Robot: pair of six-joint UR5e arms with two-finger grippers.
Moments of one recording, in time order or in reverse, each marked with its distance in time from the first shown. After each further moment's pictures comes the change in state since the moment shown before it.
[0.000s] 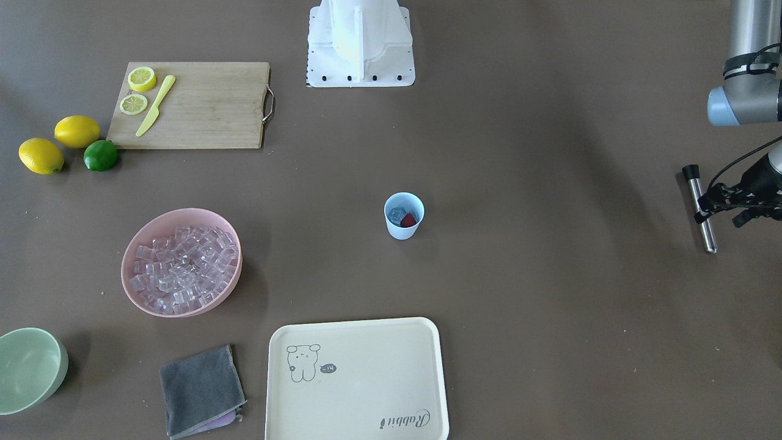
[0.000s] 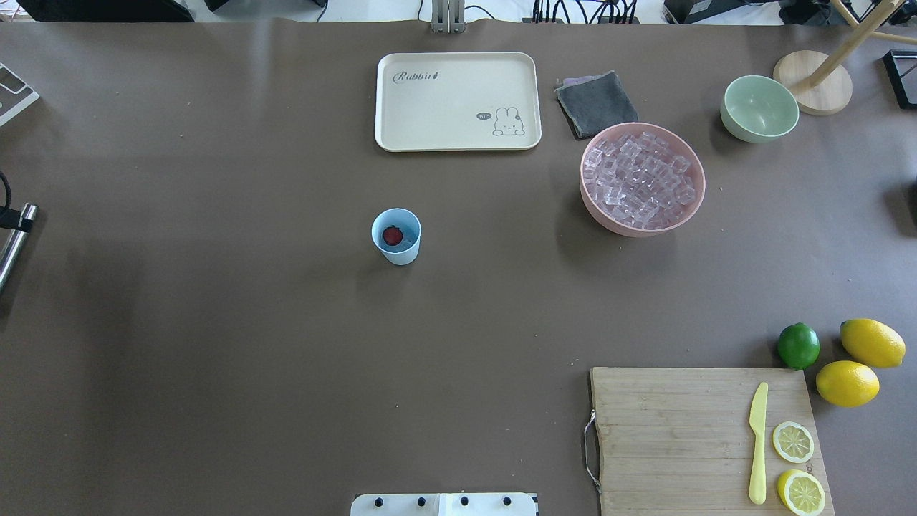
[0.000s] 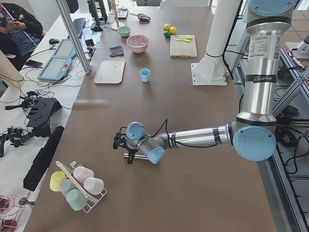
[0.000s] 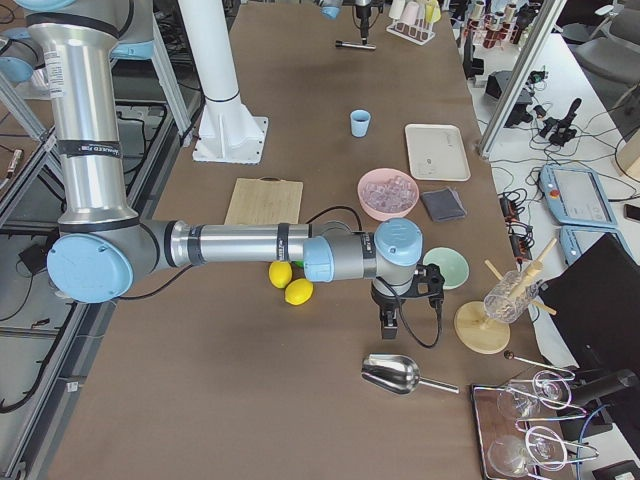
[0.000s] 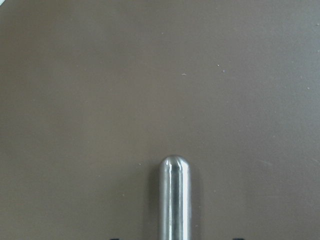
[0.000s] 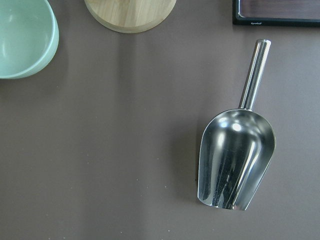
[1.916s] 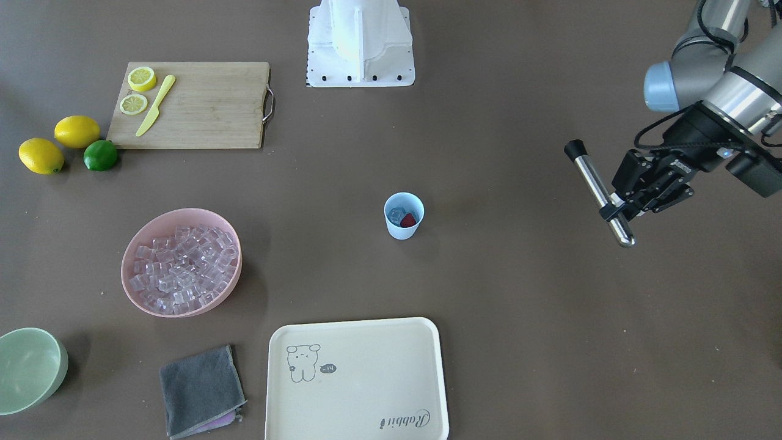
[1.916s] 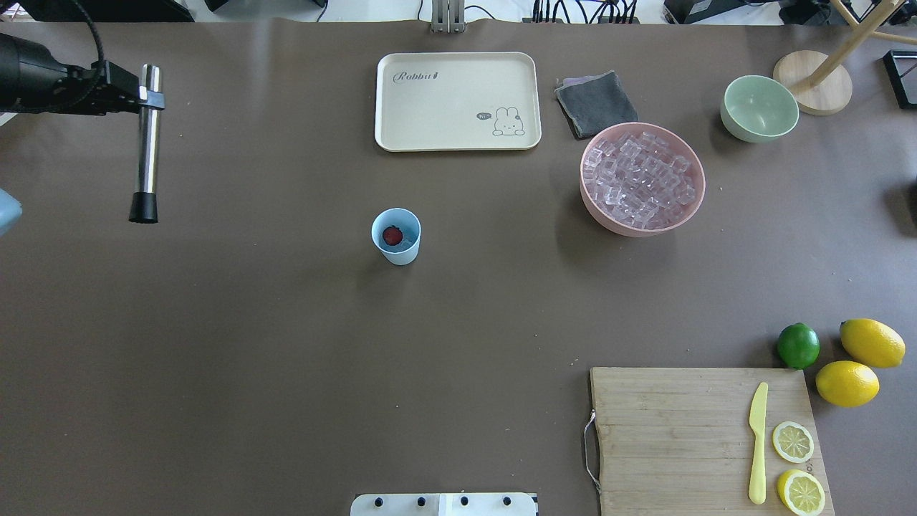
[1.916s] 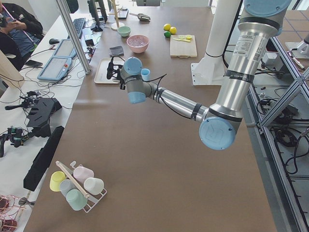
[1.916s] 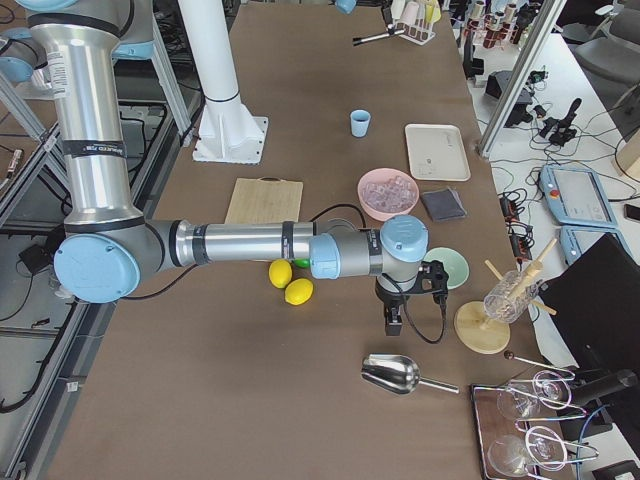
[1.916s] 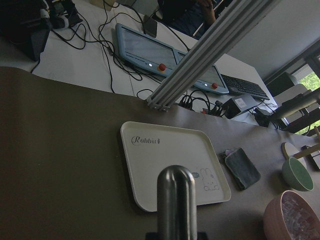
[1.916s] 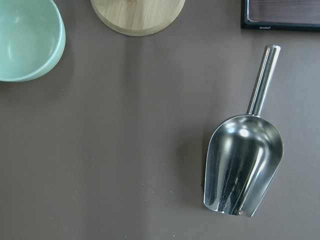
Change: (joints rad) left arm 0.032 -0.187 -0.311 -0.090 -0.113 -0.601; right arm -0.014 0.017 -0.013 -0.004 -0.001 0.001
